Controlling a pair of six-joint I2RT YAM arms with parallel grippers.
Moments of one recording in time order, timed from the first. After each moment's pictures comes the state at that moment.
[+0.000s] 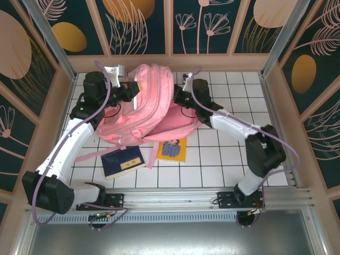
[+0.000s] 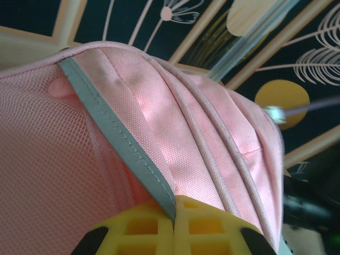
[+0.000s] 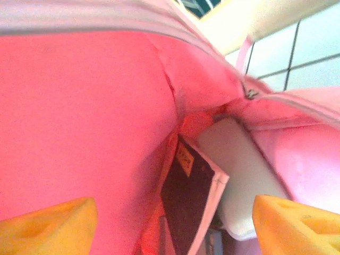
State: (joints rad) left arm -0.26 1.29 1.21 -0.21 0.51 -0.51; right arm 0.59 1.63 1.15 0.26 -0.31 0.87
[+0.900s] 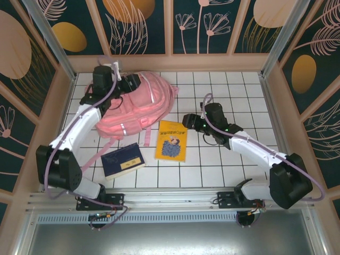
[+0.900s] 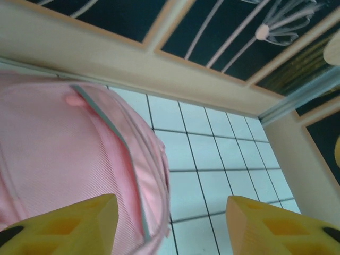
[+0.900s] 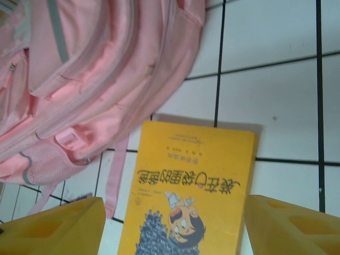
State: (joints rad) left arm -0.25 1.47 1.24 -0.18 0.31 -0.54; right arm 0.56 1.30 0.78 -0.14 -0.16 0.68
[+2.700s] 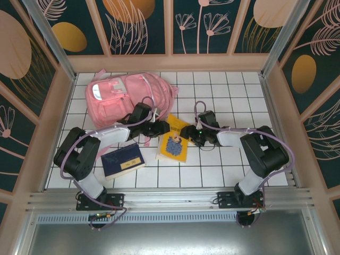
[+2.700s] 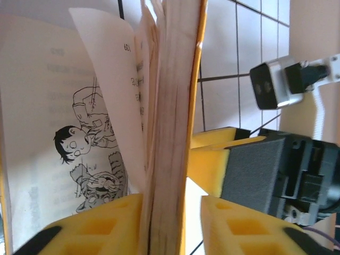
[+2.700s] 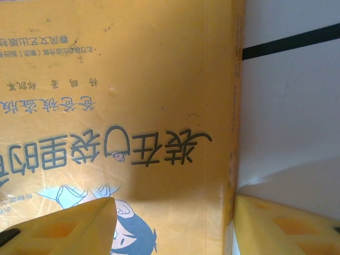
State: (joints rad) left arm -0.56 1.69 0.90 0.00 0.56 -0.80; right arm 0.51 1.66 0.71 0.05 -0.46 0.86
